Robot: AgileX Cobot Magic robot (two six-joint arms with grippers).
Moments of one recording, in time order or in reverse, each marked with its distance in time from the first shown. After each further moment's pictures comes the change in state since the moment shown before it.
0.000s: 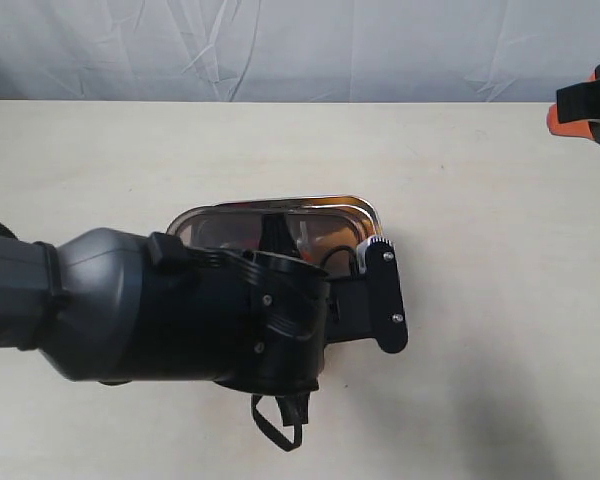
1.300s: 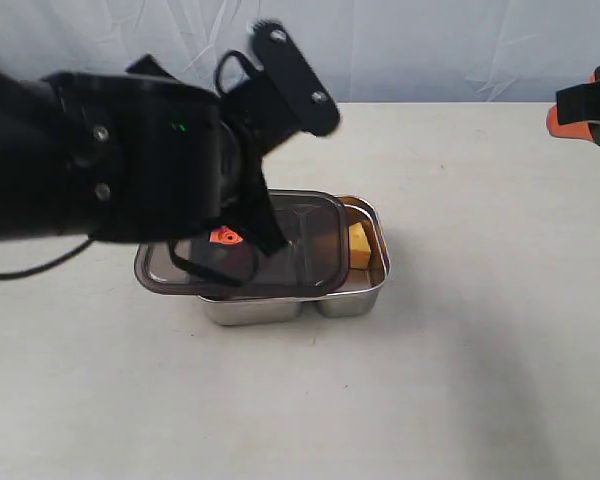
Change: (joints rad) left arm 0.159 -0.239 -0.060 0.177 0.143 -0.381; right arm 0.000 0.000 0.000 0.000 0.006 0.001
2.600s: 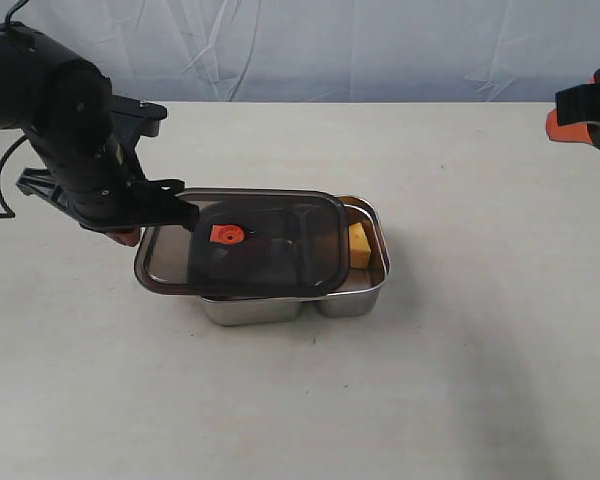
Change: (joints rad) left arm 0.551 0.161 0.000 -0.759 -0.120 0.273; right arm 0.000 0.000 0.000 0.000 0.017 0.023
